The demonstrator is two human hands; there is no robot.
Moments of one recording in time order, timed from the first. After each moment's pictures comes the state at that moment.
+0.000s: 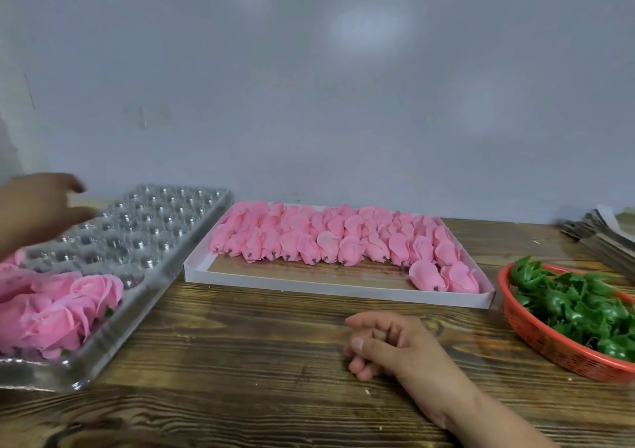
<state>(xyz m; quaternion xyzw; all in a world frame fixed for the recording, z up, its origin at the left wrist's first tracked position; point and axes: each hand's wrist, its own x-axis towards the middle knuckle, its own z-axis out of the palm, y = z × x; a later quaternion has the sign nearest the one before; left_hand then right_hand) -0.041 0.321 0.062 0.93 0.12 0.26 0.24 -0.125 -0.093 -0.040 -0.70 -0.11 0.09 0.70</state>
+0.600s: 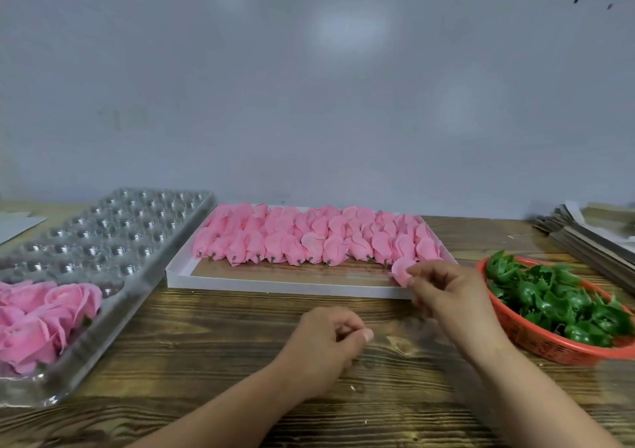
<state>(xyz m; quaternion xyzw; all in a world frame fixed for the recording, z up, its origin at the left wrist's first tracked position) -0.110 0.041 -0.046 0.84 -0.19 -0.05 0.51 -0.099 -0.149 -0.008 -0.82 -0.01 -0.21 0.54</state>
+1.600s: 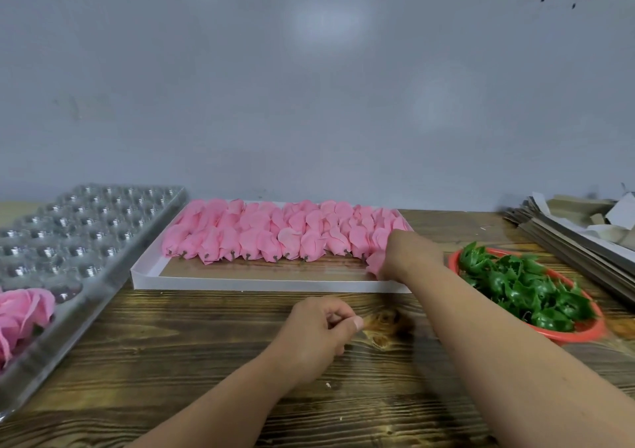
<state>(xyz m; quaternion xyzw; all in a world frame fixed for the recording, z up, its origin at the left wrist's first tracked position) -0.098 0.022 -0.048 0.82 -0.19 -0.07 0.54 -0.006 -0.153 0.003 -0.99 0.14 0.00 0.03</state>
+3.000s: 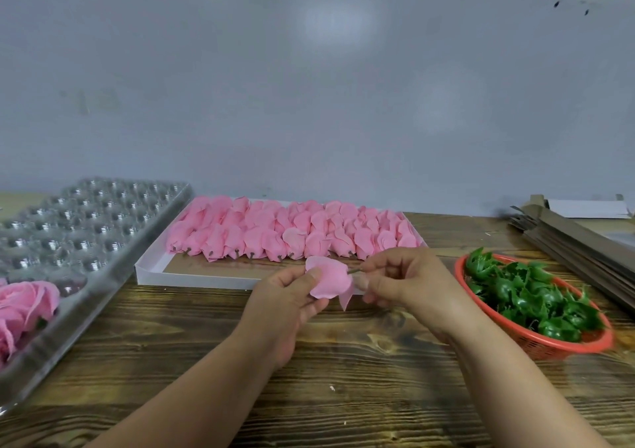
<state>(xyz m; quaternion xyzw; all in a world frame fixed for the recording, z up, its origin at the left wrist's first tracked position) -0.082 0.039 -0.030 0.51 0.05 -0.07 0.85 -0.100 -0.136 0.018 -0.81 -0.08 -0.02 0.58</state>
